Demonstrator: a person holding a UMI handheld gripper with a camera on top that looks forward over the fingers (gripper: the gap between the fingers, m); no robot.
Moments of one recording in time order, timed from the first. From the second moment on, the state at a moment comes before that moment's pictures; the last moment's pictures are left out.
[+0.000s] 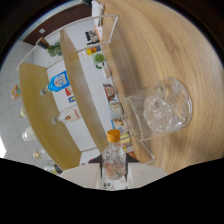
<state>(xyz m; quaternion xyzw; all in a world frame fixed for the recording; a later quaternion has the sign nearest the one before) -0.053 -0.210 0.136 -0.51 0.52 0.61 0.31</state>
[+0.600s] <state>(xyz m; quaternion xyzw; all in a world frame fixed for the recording) -0.068 -0.215 0.166 -0.58 0.45 0.56 0.38</state>
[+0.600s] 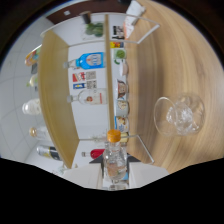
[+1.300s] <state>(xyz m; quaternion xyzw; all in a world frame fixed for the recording) -0.194 -0.206 0.062 -0.85 -0.04 0.06 0.52</state>
